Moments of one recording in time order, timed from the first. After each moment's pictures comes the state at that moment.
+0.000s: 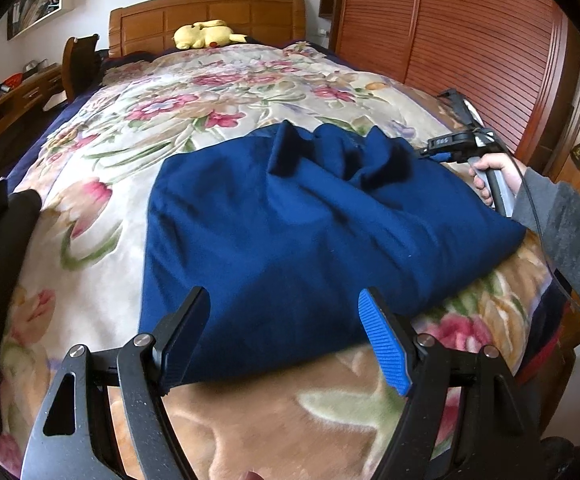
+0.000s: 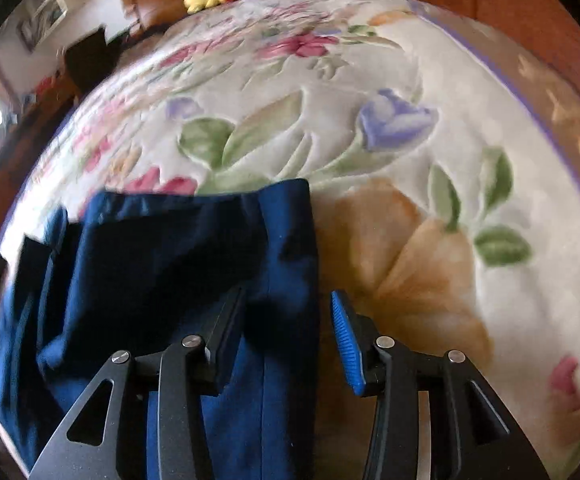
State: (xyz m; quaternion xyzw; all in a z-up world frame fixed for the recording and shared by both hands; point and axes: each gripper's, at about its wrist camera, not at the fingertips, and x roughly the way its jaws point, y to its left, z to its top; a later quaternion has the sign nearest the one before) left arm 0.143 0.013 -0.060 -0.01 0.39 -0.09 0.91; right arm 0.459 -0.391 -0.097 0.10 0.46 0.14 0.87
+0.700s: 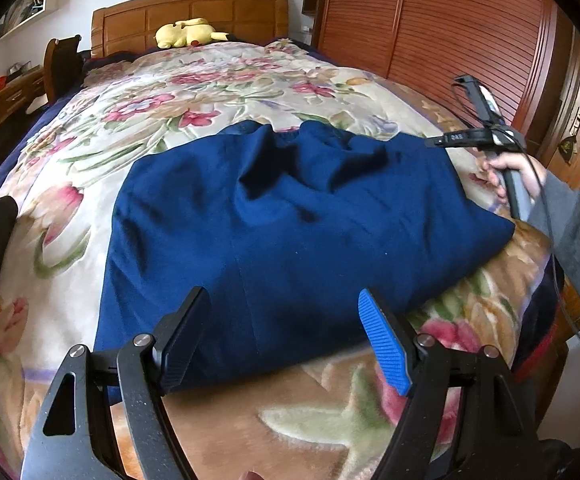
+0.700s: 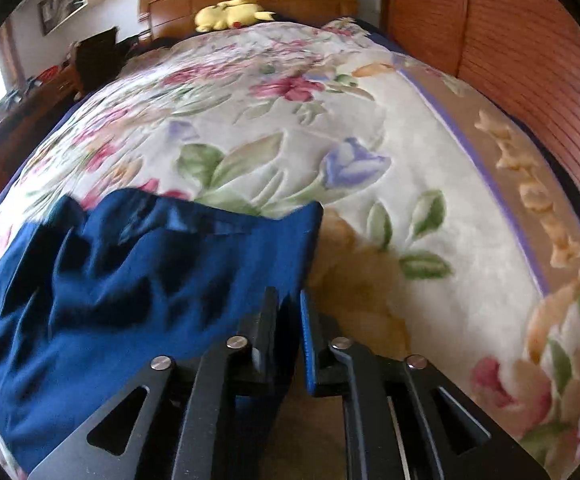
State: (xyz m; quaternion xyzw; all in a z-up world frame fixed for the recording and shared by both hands) left arm 0.154 -0.009 -0.067 -0.01 0.39 -0.13 0.91; right arm 0.411 -0.409 -0.070 -0.01 0.40 0.11 0.91
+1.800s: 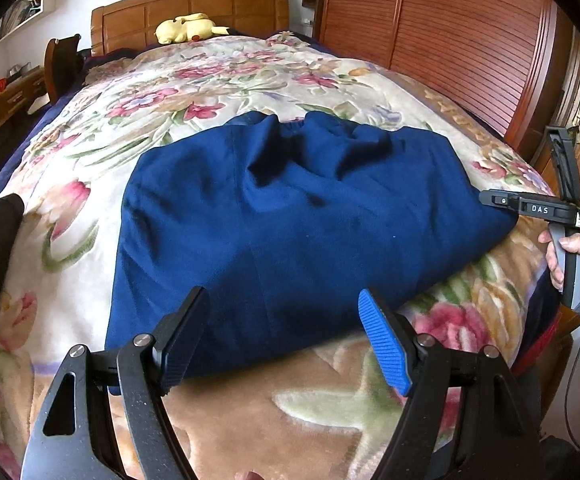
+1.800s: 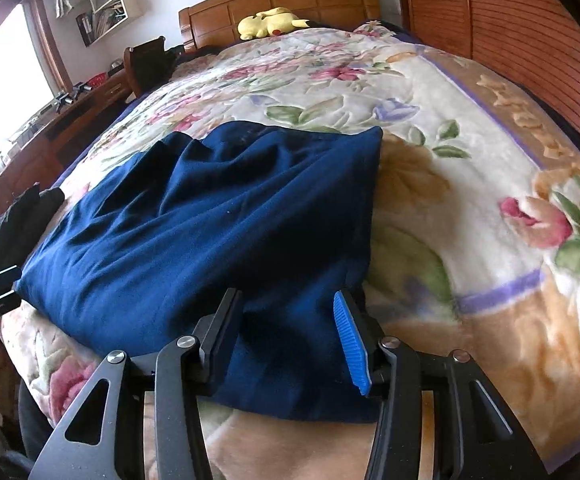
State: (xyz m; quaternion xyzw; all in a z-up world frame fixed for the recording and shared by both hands) left arm 0.148 -0.006 -0.067 0.01 0.41 -0.12 0.90; right arm 0.260 -0.419 -0.075 0.04 0.39 0.17 0.90
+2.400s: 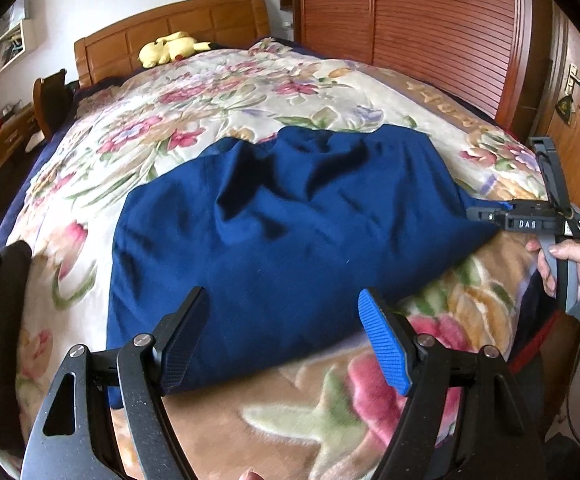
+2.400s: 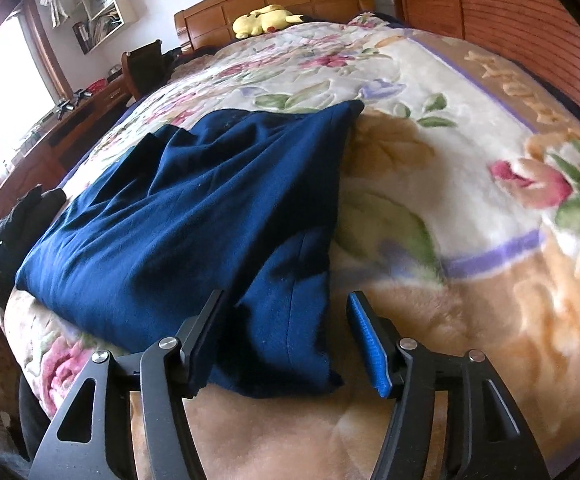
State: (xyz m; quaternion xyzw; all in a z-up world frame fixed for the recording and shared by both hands) left arm 0.146 -0.051 -0.040 0.07 0.39 -0.12 0.91; right arm 0.248 -0.438 -0.098 0.06 0.40 0.18 0.90
